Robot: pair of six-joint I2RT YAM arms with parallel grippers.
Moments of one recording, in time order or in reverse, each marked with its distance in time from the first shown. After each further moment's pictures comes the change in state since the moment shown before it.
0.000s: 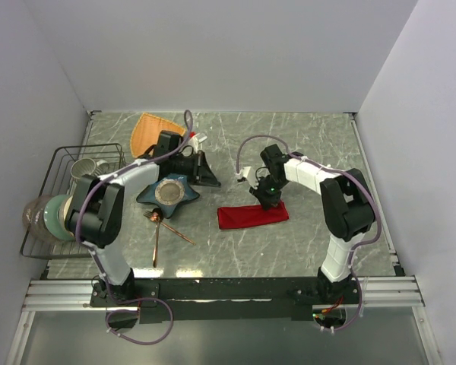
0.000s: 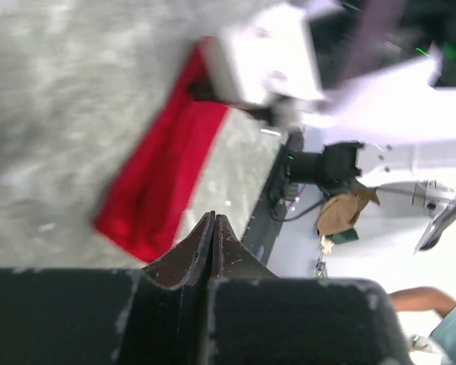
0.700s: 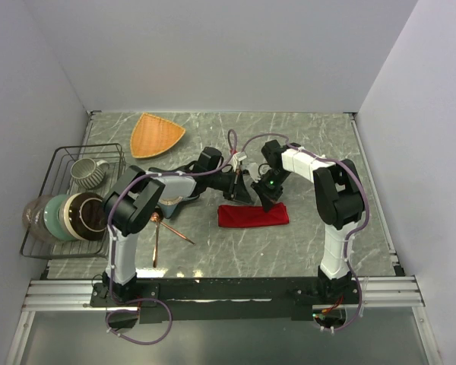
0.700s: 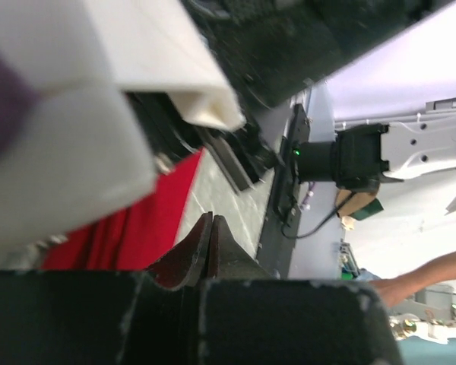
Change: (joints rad) left arm -0.293 0.204 0.020 0.381 -0.069 -0.136; right arm -0.043 0.143 0.166 -0.182 -0.045 0.172
